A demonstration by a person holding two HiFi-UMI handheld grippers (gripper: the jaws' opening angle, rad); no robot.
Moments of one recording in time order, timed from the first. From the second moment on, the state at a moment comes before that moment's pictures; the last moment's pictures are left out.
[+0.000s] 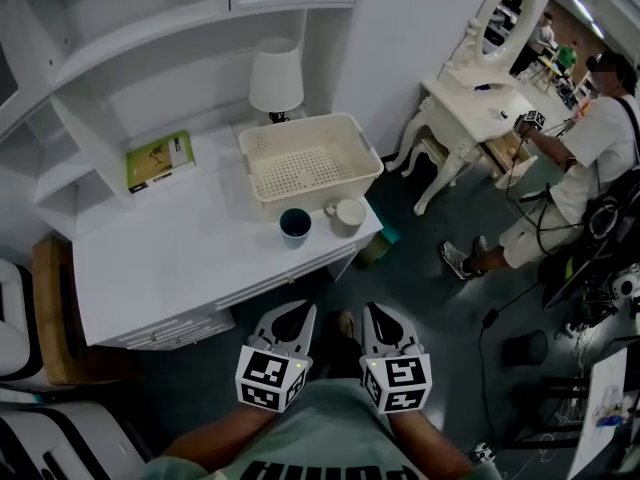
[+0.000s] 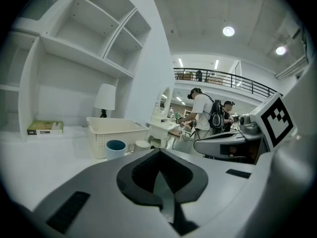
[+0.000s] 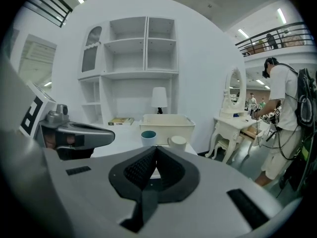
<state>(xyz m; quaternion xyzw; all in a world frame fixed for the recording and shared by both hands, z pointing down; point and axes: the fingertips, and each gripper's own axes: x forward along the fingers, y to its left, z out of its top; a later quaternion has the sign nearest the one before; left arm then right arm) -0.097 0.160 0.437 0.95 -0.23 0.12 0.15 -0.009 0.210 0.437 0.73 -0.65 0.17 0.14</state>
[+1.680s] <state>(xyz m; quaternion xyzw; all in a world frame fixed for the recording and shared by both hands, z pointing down) 0.037 0.010 0.480 0.90 -0.35 0.19 0.17 0.122 0.030 0.523 0.58 -0.75 0.23 0.20</state>
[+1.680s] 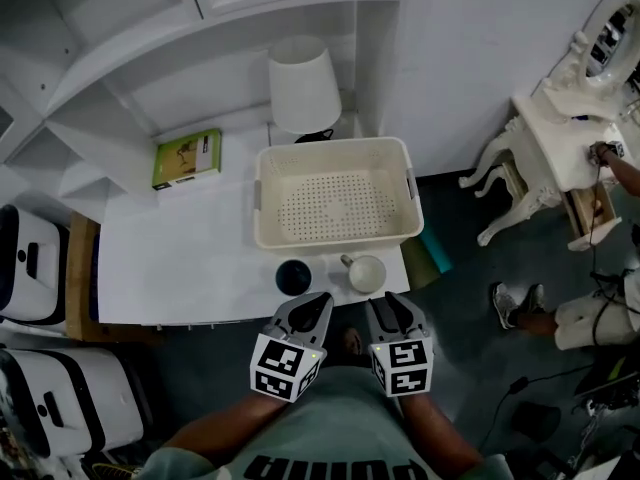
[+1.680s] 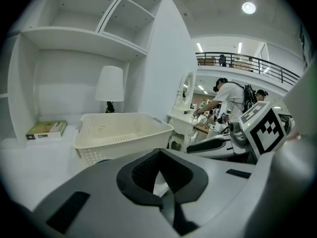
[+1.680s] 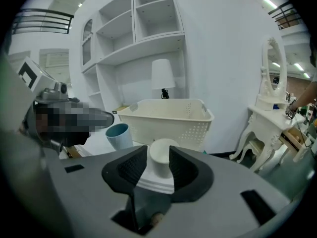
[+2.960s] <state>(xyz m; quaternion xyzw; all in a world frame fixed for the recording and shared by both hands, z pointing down) 0.061 -0.019 0.498 0.89 -0.37 0.23 0.15 0.115 -0.029 0.602 0.51 -0.79 0.21 0.27</state>
